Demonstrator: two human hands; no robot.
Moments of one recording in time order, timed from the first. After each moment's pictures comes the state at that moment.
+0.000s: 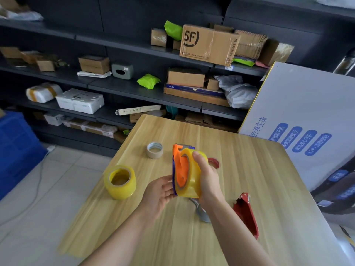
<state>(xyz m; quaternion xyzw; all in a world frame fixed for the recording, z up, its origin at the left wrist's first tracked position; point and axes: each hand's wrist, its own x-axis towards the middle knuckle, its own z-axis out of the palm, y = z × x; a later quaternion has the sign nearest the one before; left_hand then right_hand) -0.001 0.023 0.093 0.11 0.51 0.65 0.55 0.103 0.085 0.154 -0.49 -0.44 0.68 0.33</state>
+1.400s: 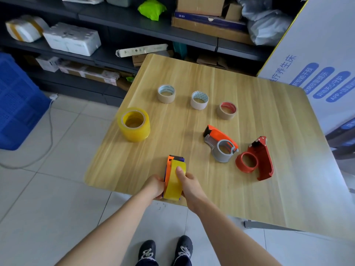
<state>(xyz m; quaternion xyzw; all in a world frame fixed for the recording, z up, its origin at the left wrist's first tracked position) -0.010 -0.072 -0.055 0.16 0.78 0.26 0.55 0.103 -0.024 -0.024 -0.56 -0.42 0.70 0.10</state>
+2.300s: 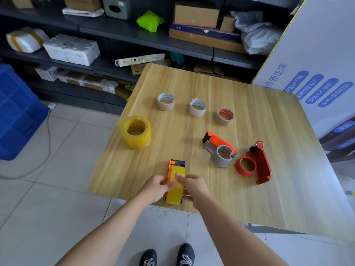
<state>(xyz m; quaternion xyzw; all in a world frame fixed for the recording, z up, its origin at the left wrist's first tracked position) -0.028 -0.085 -0.030 0.30 0.73 0.30 0.54 0.096 -0.012 -0.013 -0.64 -0.44 0.62 0.07</state>
